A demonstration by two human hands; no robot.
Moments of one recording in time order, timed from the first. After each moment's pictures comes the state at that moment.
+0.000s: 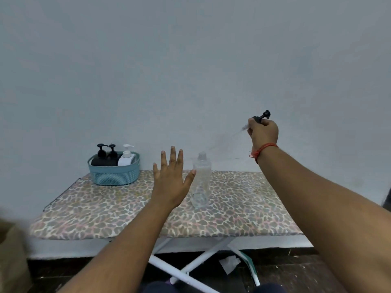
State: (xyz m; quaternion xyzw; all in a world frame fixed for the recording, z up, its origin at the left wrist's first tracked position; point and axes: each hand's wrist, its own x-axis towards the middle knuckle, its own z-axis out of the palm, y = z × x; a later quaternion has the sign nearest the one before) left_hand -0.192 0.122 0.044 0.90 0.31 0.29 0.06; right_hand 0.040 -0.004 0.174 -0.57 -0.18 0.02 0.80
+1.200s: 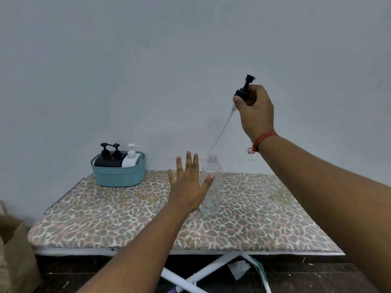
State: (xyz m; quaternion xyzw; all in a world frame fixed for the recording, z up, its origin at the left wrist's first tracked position) left_hand -0.146 0.144 0.023 0.91 0.32 0.26 0.10; right_hand 0.007 0.041 0.210 -0.59 -0.42 -0.14 0.68
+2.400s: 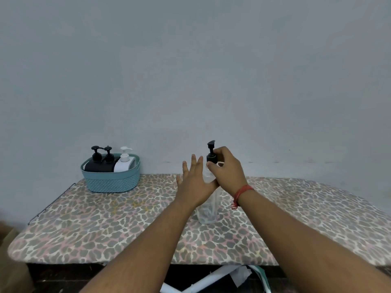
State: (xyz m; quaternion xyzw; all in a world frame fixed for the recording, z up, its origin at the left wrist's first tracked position) left_hand -0.094 0.157 0.031 0.87 0.33 0.26 0.27; right_hand -0.003 0.075 0.073 -0.68 -0.46 0.04 0.57
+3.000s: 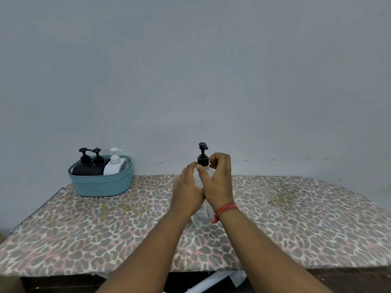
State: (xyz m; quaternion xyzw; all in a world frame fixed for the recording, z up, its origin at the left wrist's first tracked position) left_hand -0.096 0.145 0.018 0.82 0.28 0.37 0.33; right_hand -0.019 0.089 0.036 -0.63 -0.42 -0.08 0.65
